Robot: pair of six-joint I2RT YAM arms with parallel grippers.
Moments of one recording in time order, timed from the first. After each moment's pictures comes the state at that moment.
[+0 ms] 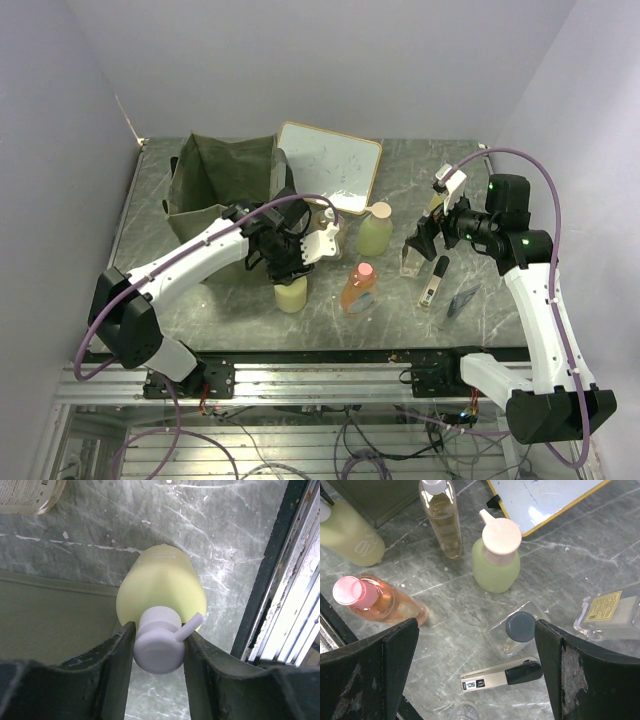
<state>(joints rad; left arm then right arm) -0.75 1.49 1.28 -1.00 0.26 0.67 0.06 1.02 1.14 -0.78 -0.64 -0.49</state>
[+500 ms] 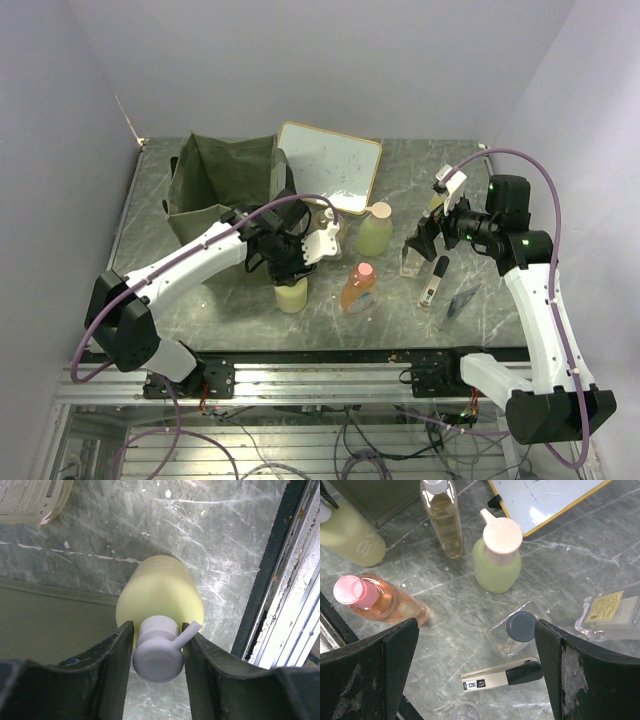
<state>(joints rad) -0.75 1.47 1.25 -0.93 0.28 0.61 0.06 1.02 1.14 -0.78 -0.65 -0.50</state>
